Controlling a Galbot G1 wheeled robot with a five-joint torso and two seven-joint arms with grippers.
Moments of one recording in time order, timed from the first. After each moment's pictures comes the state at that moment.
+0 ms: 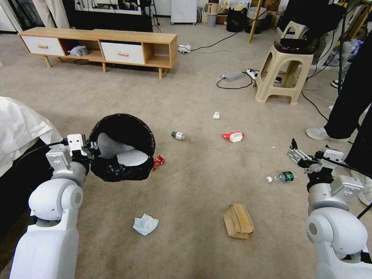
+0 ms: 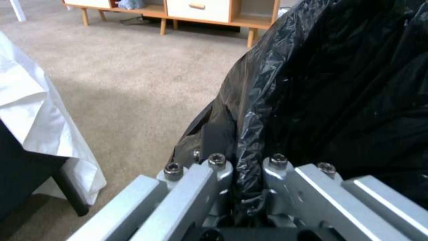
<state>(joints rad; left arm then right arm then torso) 1.07 -1.26 -0.72 -2.07 -0.38 0.66 -0.10 -1.32 1.29 0.75 2.20 0.36 -0.38 0.29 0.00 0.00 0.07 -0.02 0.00</state>
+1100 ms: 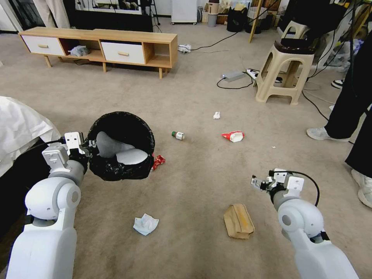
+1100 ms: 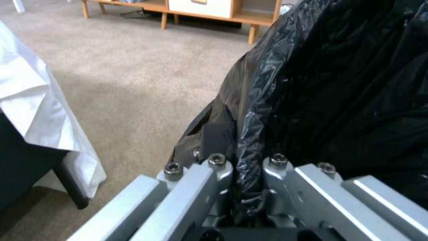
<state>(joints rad) 1.07 -1.25 -0.73 -2.07 -0.42 0.68 -0.12 -1.24 1.17 0.48 1.98 0.69 -0.74 0.52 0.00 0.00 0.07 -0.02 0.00</state>
